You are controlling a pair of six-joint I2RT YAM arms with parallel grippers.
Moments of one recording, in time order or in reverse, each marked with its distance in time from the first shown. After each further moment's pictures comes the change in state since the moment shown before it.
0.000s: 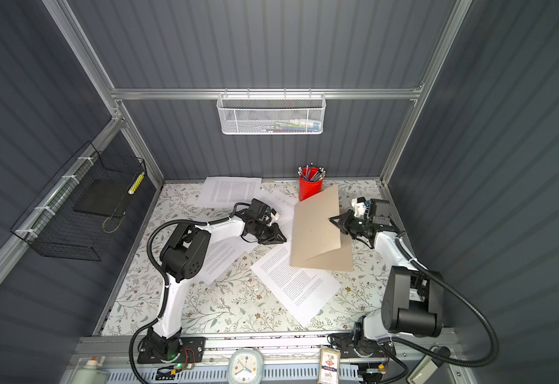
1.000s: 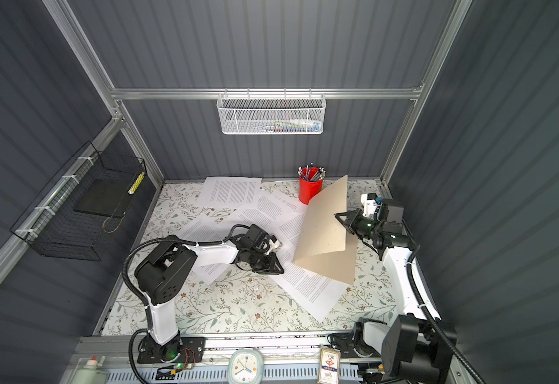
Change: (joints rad) left arm -0.175 -0.192 -0.392 0.166 -0.010 -0.022; right arm -0.014 -0.258 0.006 -0.126 0.026 0.018
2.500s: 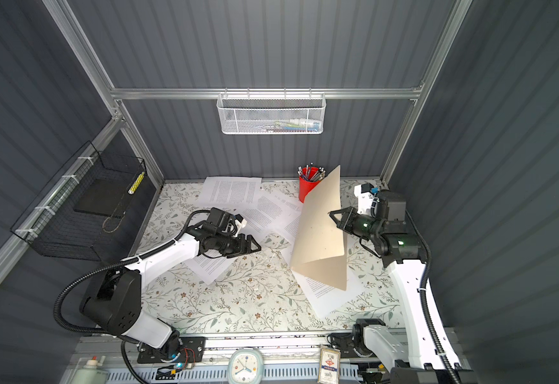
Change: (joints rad) left arm 0.283 -0.423 -0.109 -0.269 -0.127 0.115; right arm 0.199 -0.159 0.252 -0.363 0.184 -0.142
